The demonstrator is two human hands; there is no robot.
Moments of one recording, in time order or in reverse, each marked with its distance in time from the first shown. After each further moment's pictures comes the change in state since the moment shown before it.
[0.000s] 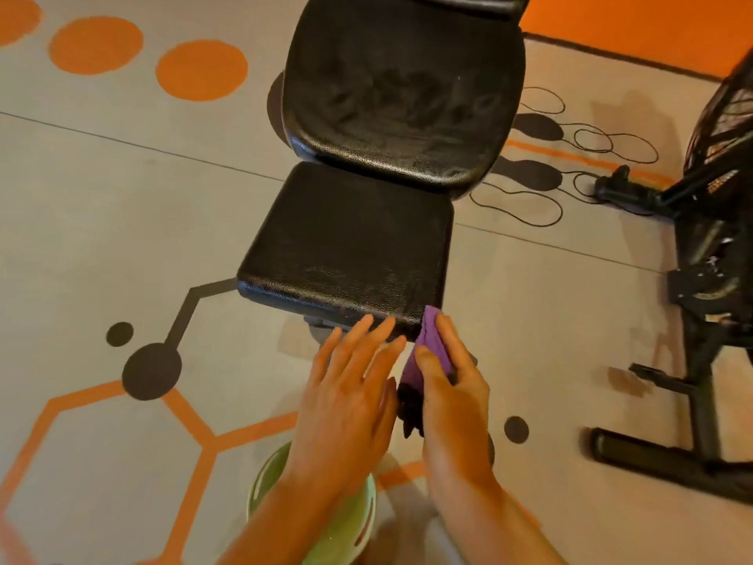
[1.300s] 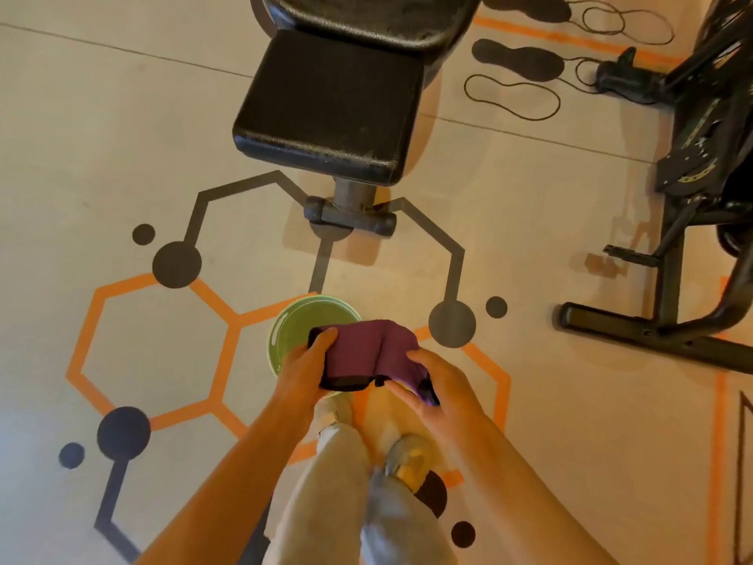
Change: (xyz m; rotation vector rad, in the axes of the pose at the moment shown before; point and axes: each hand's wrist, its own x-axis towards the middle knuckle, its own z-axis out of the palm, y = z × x) left_hand -0.144 0.059 0.007 -1.199 -0.089 -1.374; right_hand -0.120 0.081 -0.133 0.150 -0.037 0.722
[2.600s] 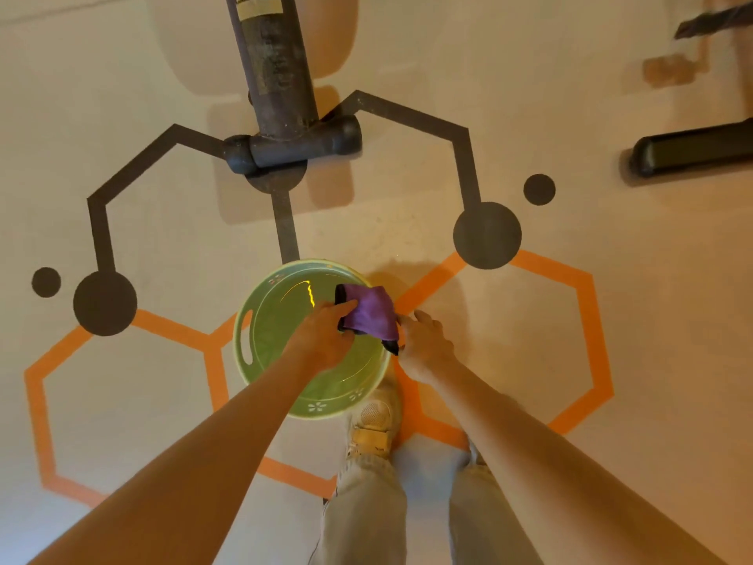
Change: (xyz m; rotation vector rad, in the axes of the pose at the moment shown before) left_hand 0.279 -0.097 0.008 1.512 -0.411 0.473; right_hand 0.249 0.129 -0.010 -1.339 0.090 -0.196
